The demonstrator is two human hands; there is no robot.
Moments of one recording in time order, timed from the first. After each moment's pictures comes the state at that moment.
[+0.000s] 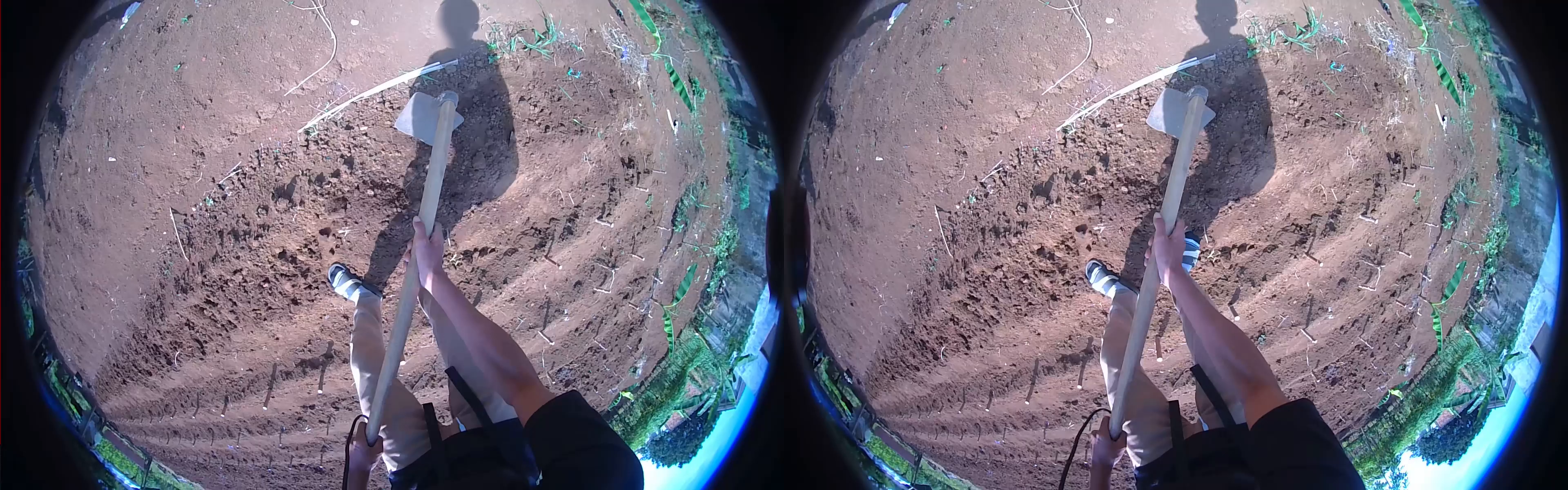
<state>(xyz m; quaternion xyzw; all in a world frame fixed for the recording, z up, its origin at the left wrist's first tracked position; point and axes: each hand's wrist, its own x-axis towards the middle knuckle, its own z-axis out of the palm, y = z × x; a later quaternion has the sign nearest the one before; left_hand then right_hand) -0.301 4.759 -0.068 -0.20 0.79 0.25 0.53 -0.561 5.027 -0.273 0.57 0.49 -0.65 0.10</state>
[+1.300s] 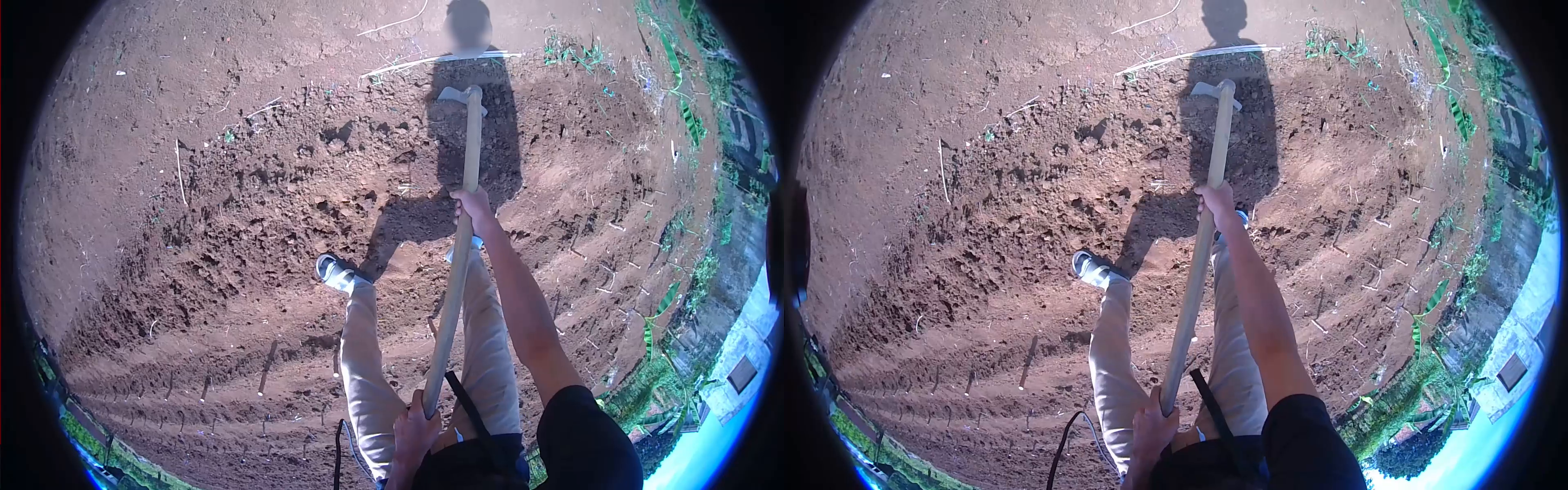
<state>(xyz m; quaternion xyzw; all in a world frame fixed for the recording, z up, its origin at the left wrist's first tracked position) -0.327 4.664 -0.111 -0.22 0.69 0.35 0.59 -0.557 4.915 -0.377 0.54 0.59 -0.55 0.23</state>
